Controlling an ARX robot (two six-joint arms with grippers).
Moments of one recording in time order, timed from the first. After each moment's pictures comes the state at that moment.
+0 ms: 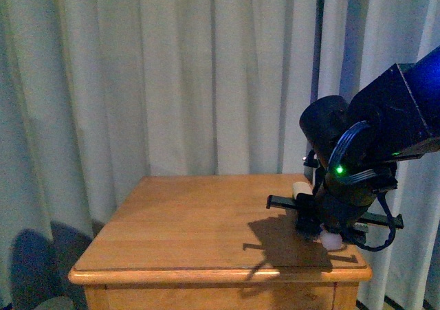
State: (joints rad) left arm 0.14 0.42 0.26 0.36 0.24 0.04; right arm 0.40 2.14 1.58 -0.31 0.18 0.45
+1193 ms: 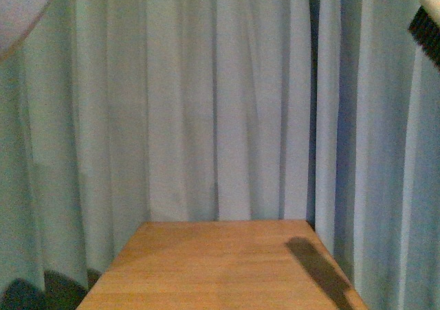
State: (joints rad) left arm 0.14 0.42 0.26 0.36 0.24 0.04; right arm 0.48 0.72 0.47 0.30 0.54 -0.11
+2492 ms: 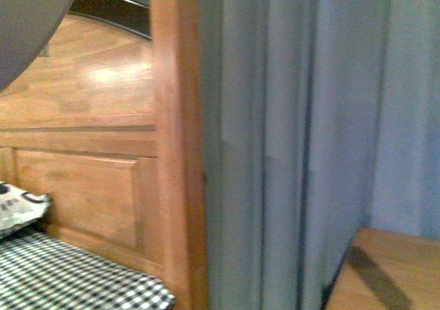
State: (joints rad) left arm 0.14 0.43 0.26 0.36 0.23 0.04; right arm 0.57 0.59 0.40 0.31 0.68 -0.18
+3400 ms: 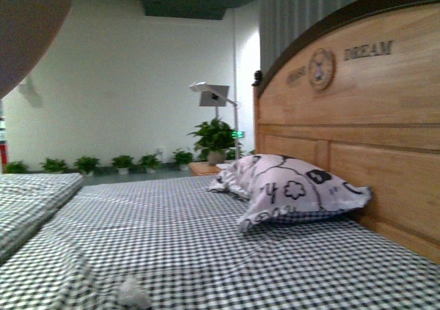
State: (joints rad) left arm 0.14 0.43 0.26 0.36 0.23 0.04; right arm 0.57 0.59 0.40 0.31 0.68 -0.18
